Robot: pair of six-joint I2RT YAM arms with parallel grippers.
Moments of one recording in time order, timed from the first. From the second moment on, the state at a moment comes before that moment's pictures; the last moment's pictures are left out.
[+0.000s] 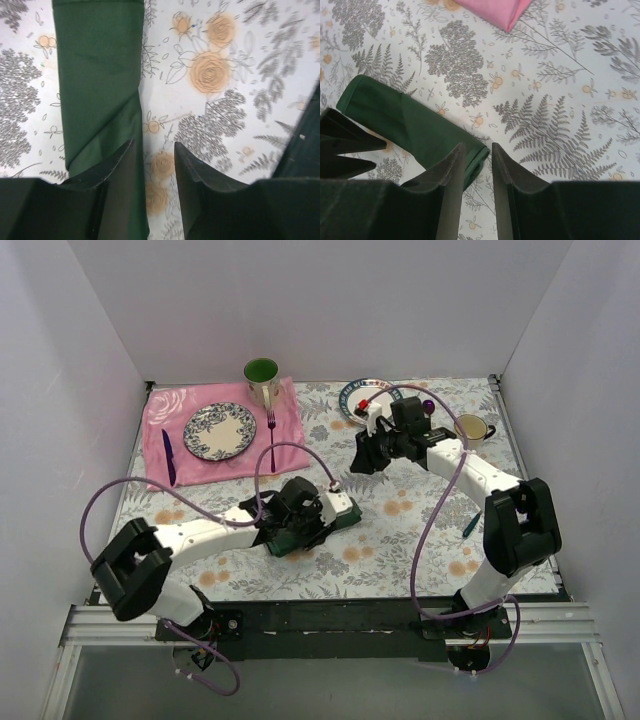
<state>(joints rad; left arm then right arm) -0.88 1.44 0.79 -0.20 0.18 0.20 0.42 1.65 1.21 -0.34 -0.61 -0.12</state>
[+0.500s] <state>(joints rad) -0.58 1.34 0.83 -0.51 0.45 0.33 0.60 1.79 1.21 -0.45 -0.70 -0.21</state>
